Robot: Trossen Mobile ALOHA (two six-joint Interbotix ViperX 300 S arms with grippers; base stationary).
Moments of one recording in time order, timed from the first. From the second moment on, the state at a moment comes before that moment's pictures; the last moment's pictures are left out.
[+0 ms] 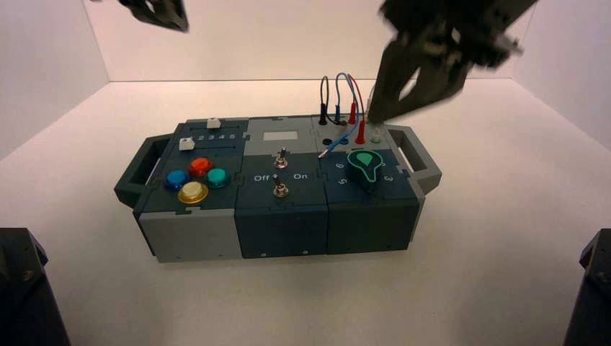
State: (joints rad) left arm -0.29 -0.21 0.82 -0.08 0.19 0.00; right arm 0.86 -0.49 1.06 0.33 0.52 0.04
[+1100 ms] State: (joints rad) left arm -0.30 0.30 0.59 -0.12 0.15 0.00; right arm 0.93 -0.30 1.11 0.48 0.57 0.03
